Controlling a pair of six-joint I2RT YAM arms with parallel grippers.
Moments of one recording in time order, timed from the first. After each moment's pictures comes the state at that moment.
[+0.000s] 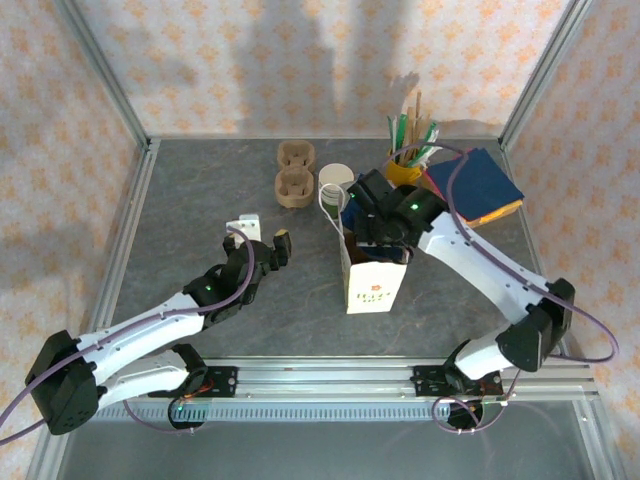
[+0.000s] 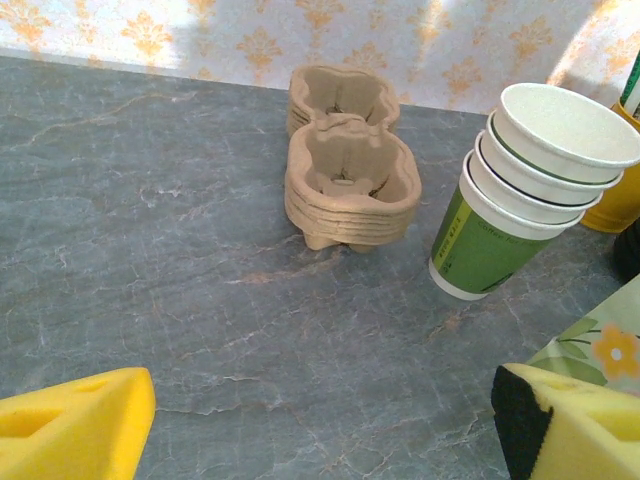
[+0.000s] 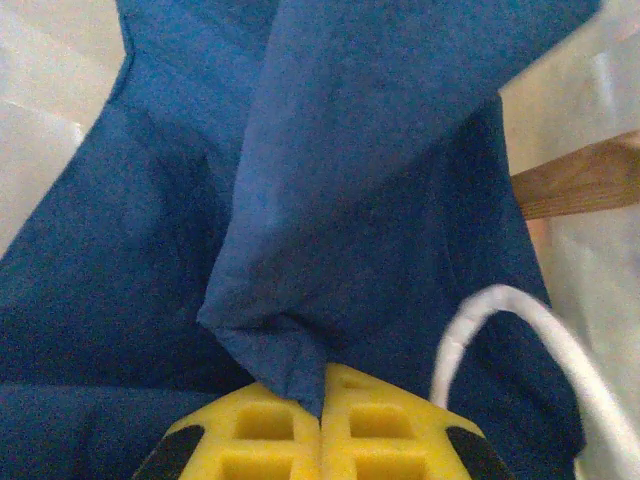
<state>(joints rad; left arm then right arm) -0.75 1.02 0.59 -0.06 -0.65 -0.50 0.74 1.47 1.47 -1.13 0.19 0.68</state>
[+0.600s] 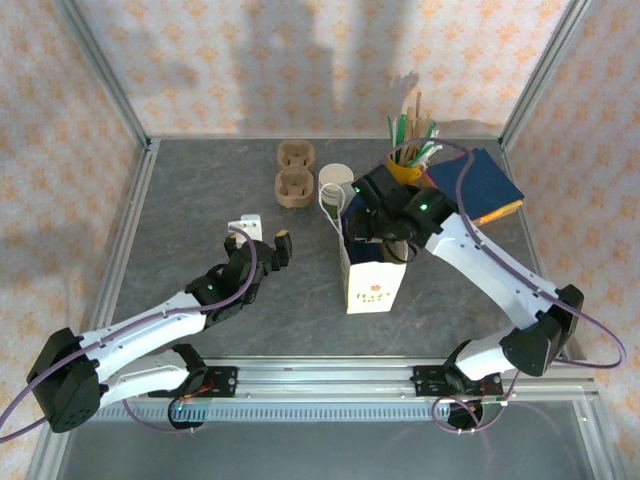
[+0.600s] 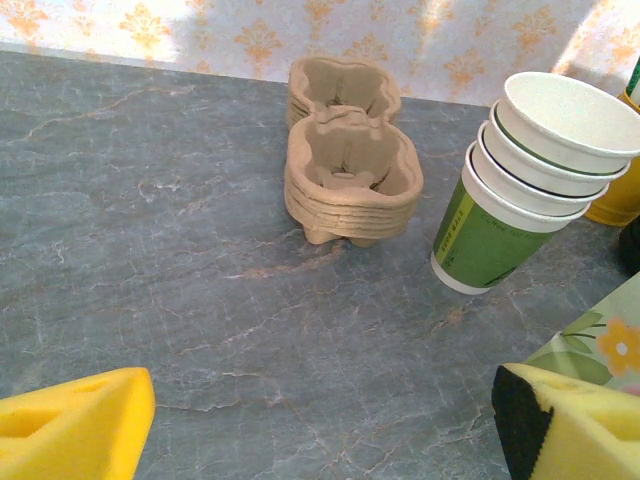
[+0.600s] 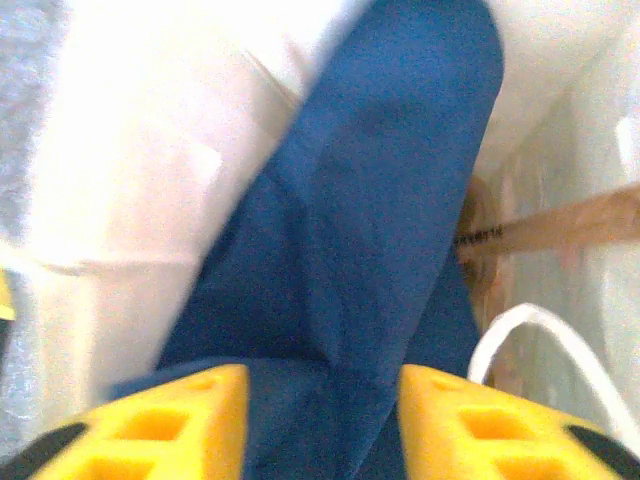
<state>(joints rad) -0.75 1.04 0.59 -0.06 -0.65 -0.50 0.75 1.42 1.53 -1.09 0.13 0.63</state>
